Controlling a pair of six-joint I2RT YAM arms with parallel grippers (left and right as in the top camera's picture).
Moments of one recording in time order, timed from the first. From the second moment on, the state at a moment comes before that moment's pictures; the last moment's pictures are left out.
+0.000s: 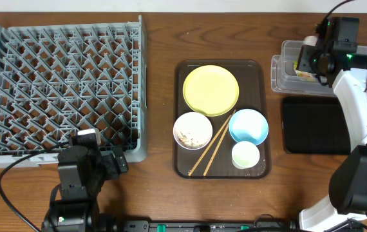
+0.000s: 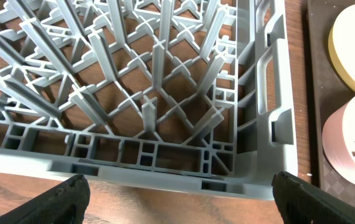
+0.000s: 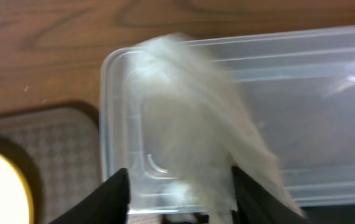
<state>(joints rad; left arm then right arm) 0.06 0.51 0.51 -0.78 0.04 -0.17 -0.09 1.78 1.48 -0.63 0.02 0.11</state>
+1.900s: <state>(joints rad) 0.06 0.51 0.51 -0.78 0.04 -0.17 -0.09 1.79 1.47 -0.90 0.37 0.34</state>
